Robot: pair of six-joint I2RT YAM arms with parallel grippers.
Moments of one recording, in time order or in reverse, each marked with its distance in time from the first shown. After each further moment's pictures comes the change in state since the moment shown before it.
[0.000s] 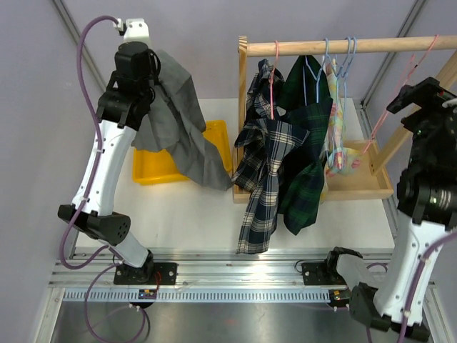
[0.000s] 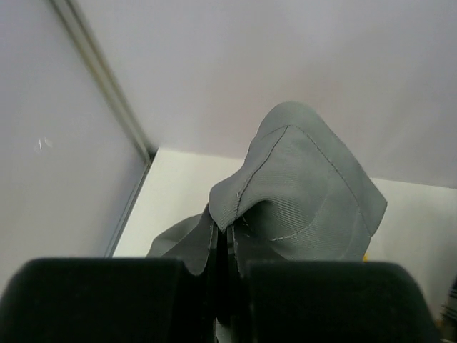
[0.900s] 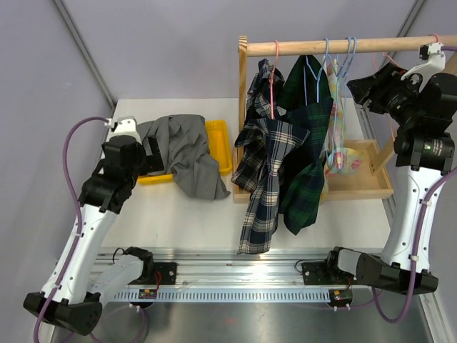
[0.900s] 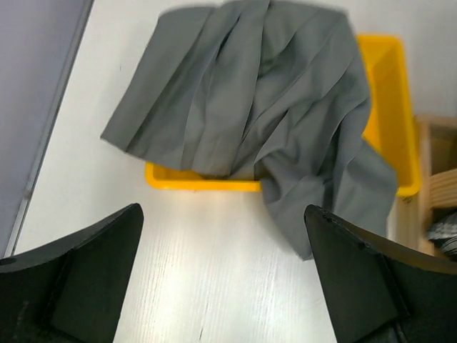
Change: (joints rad) left arm 0.070 -0.719 -1.035 -0.046 0.198 -0.231; right arm -0.001 0.202 0.082 0.002 -0.676 0.116
